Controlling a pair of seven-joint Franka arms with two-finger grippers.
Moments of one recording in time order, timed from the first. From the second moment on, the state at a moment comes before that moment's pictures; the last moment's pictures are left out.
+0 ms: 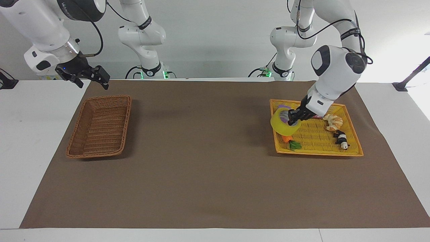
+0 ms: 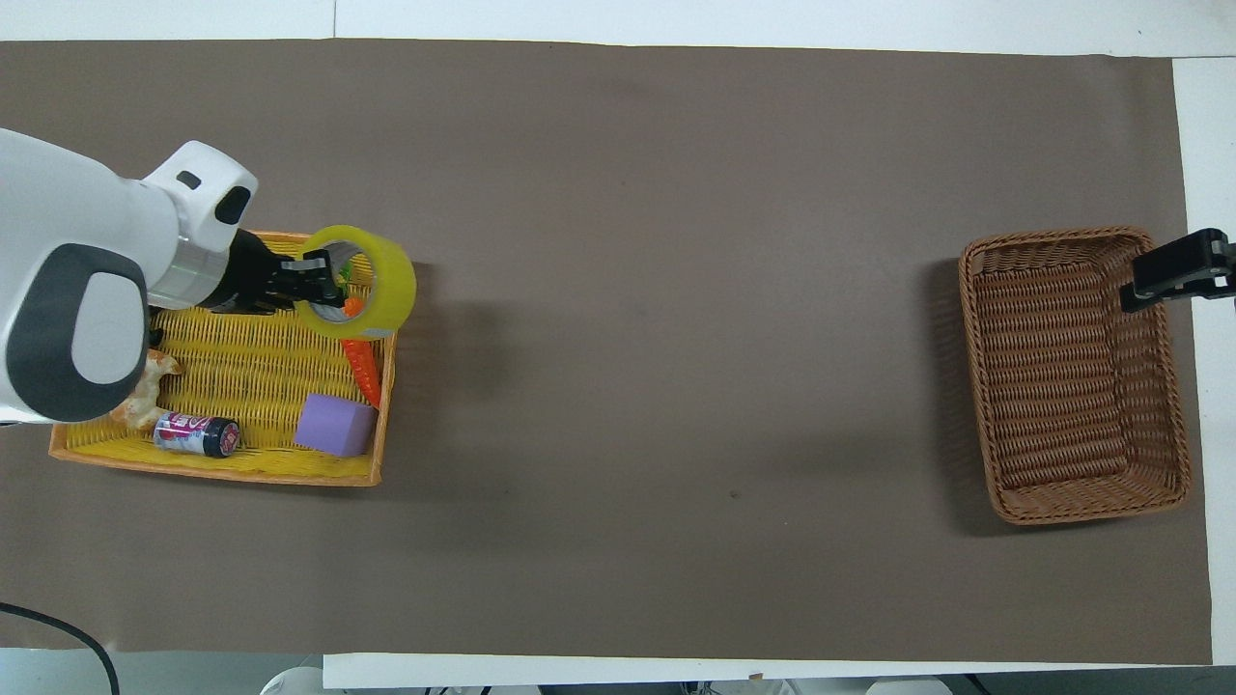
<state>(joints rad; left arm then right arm) -0.24 0.02 -0.06 -2.01 -0.31 2.05 -0.29 -0.01 0.00 -0.10 -1.55 0.00 1.40 0.01</state>
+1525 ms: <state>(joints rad) -0.48 0.07 -0.06 -1.88 -0.33 2.09 -0.50 0.05 0.06 -0.09 -1.86 1.06 1.67 -0.44</state>
